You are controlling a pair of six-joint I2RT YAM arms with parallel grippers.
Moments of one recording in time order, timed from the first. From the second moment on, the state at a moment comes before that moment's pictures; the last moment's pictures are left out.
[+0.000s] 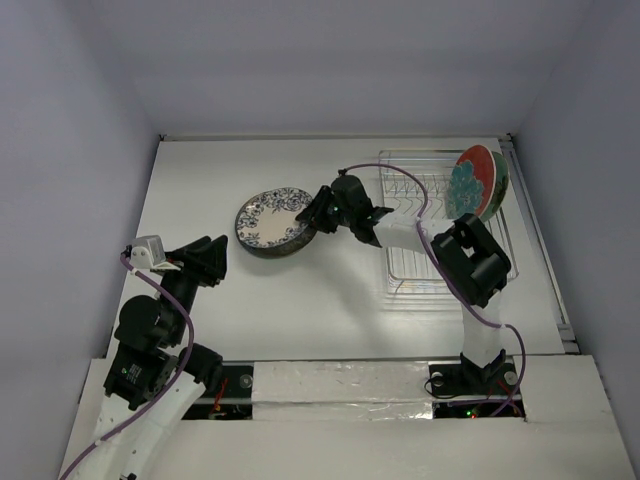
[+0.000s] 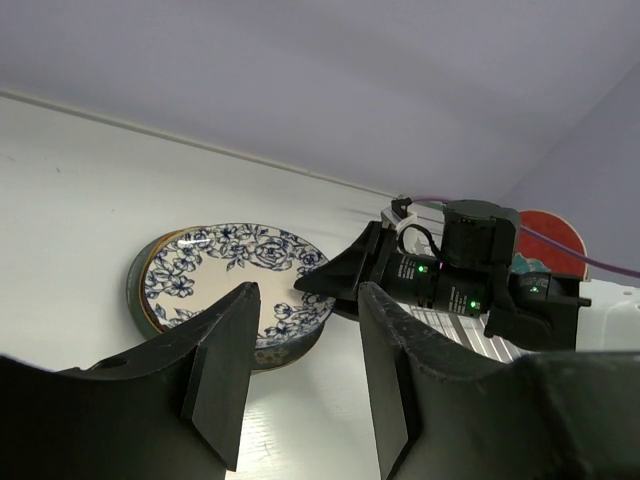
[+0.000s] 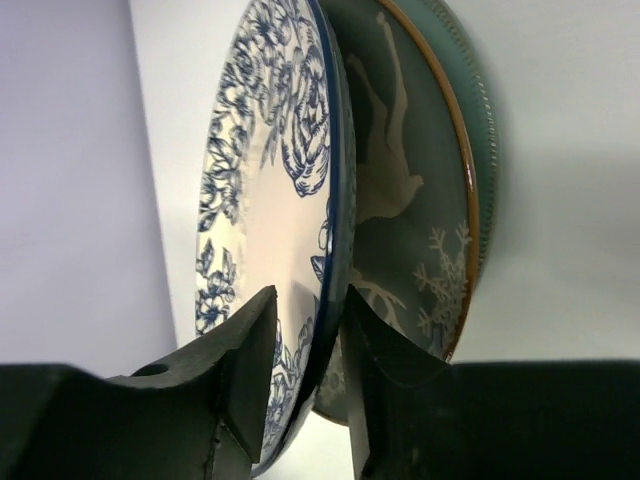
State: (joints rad) left arm -0.46 0.20 0.63 -0.31 -0.25 -0.45; right arm 0.69 2.00 1.31 0.20 -0.15 1.07
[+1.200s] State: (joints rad) left arm -0.46 0.15 0.63 -0.31 -0.25 -0.45; right arm 0.54 1.50 1.40 -0.54 0.47 0.55
